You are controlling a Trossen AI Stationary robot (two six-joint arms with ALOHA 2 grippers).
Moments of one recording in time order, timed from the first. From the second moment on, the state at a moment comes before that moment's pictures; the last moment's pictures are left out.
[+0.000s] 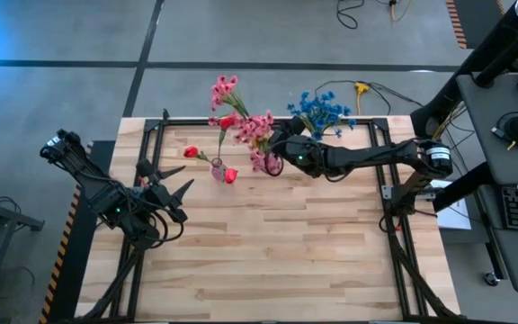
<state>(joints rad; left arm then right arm) -0.74 1.01 0.99 -1.06 -1.38 -0.51 -0.14 1.65 1.16 0.22 0.60 -0.15</state>
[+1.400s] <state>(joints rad) -0.74 1.01 0.99 -1.06 -1.38 -0.51 -0.14 1.64 1.19 0.21 0.59 -0.14</state>
